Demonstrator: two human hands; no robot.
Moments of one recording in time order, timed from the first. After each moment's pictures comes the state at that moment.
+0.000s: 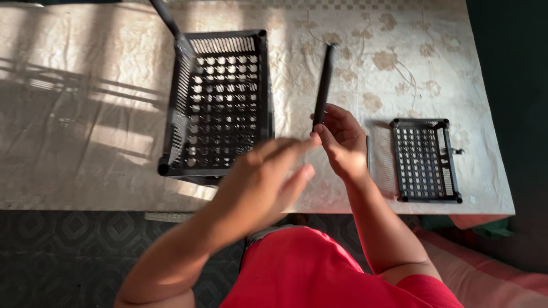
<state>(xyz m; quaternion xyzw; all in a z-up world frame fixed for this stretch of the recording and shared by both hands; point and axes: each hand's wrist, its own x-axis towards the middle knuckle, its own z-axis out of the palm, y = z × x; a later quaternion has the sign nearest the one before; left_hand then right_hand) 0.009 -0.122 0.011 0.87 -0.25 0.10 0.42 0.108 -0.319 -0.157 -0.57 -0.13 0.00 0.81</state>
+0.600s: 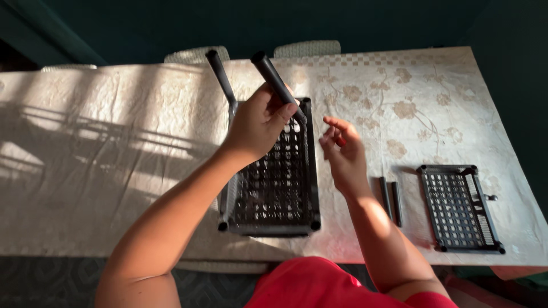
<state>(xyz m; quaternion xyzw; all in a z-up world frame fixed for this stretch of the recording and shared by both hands) 0.170 -0.021 -0.003 0.84 -0.17 0.09 0.51 0.168 -0.233 -0.118 -0.64 -0.15 -0.08 0.75</state>
